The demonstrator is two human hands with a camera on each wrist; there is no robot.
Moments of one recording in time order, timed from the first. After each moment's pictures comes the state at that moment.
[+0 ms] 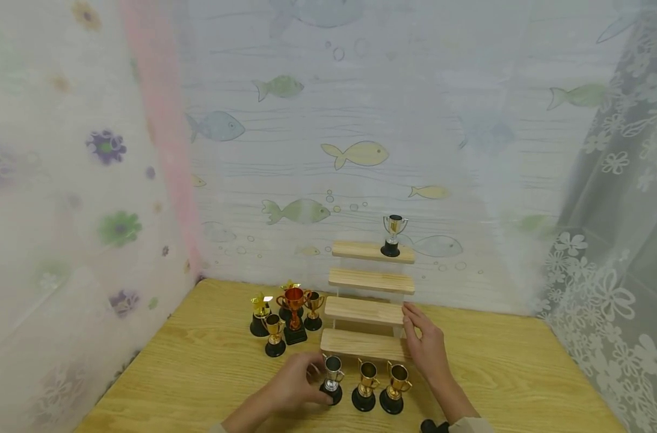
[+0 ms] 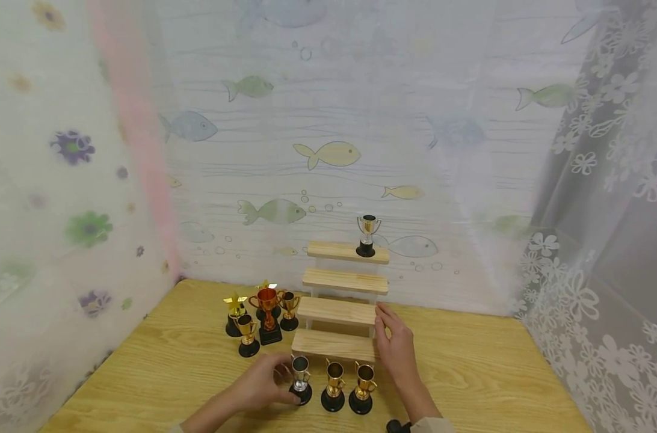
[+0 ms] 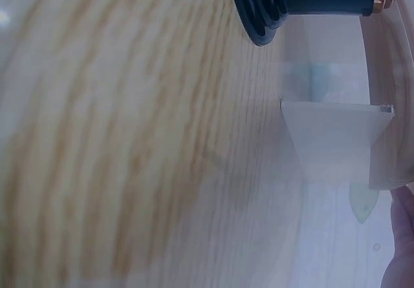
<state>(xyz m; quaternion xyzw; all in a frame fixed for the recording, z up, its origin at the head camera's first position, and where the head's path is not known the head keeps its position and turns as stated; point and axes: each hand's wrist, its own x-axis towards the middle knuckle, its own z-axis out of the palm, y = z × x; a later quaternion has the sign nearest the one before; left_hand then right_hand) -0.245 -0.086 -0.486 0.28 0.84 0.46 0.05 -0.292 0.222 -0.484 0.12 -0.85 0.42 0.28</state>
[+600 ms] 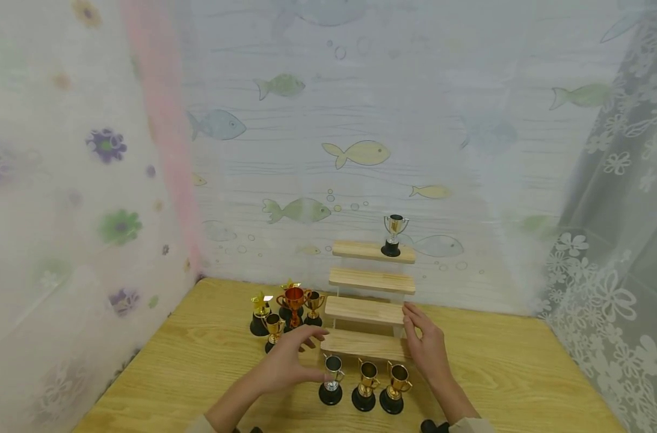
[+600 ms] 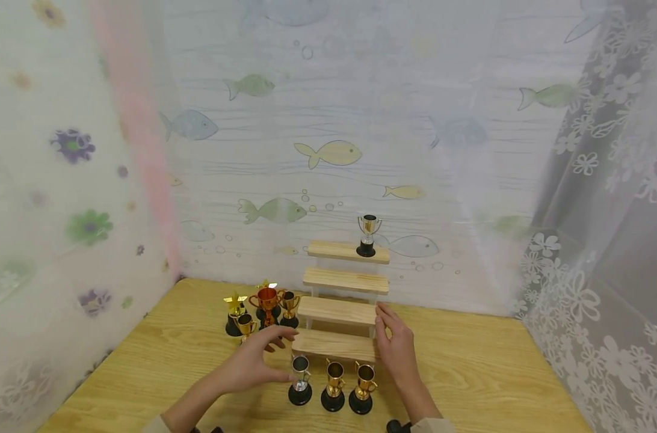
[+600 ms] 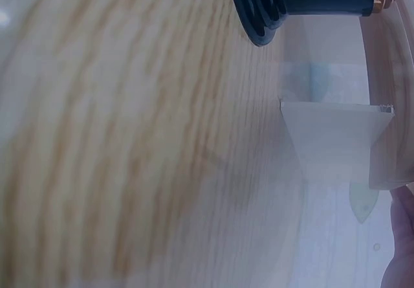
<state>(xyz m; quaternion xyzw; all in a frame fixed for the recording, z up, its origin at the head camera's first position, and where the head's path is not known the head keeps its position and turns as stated) -0.243 -0.100 -0.440 0.28 0.85 0.44 0.01 -0.293 0.222 -0.485 0.11 -0.85 0.42 0.28</state>
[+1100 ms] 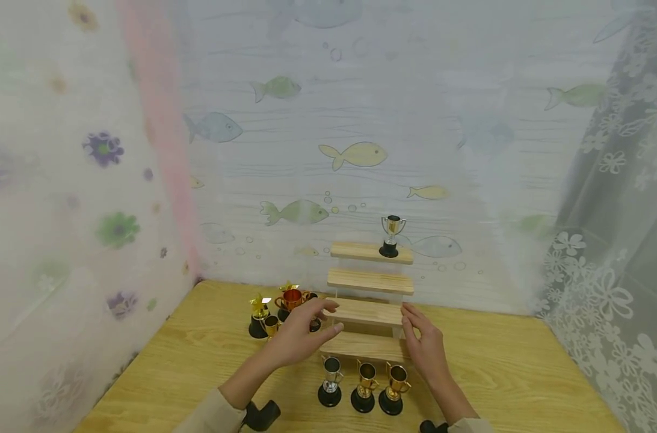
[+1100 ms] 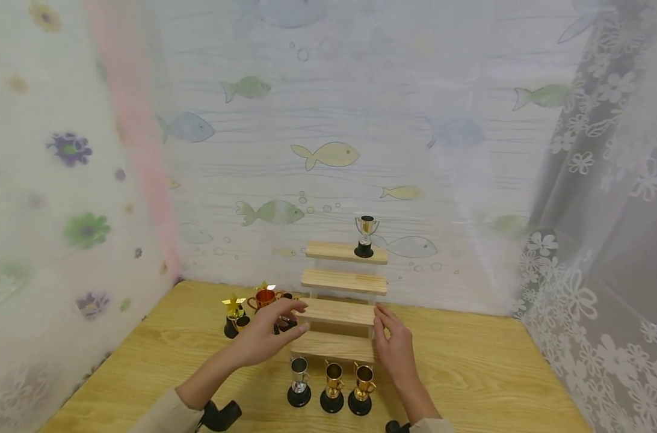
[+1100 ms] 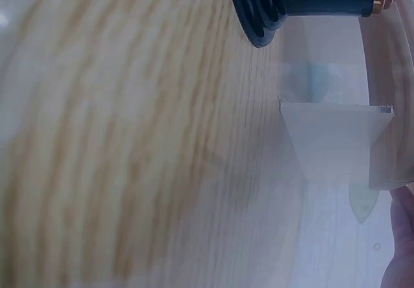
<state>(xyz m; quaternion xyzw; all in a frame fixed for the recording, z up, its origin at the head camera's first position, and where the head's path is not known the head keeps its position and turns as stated) -0.261 -0.074 -0.397 0.31 0.85 0.42 -0.07 -0.294 0.223 -0.486 0.12 -0.85 0.43 0.29</state>
